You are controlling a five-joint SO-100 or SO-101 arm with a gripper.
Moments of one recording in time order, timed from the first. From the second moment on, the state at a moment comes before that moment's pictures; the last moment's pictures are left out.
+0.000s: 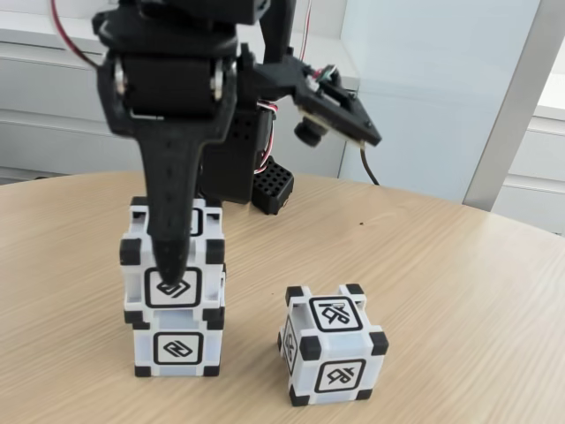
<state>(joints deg) 34.5 90.9 86.3 97.7 -15.1</state>
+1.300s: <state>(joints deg) -3.6 102.6 88.0 90.4 12.2</state>
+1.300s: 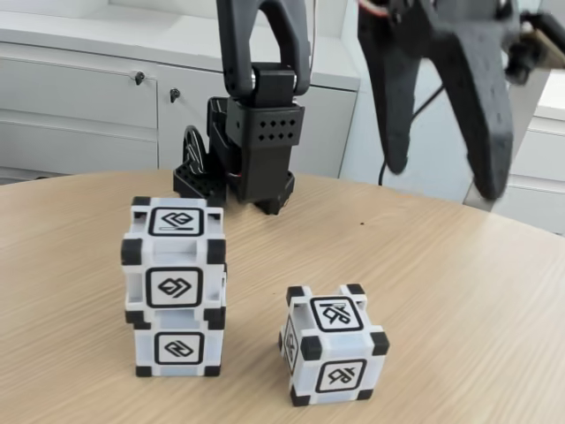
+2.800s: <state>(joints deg) 5.2 76.6 90.6 88.9 -11.1</state>
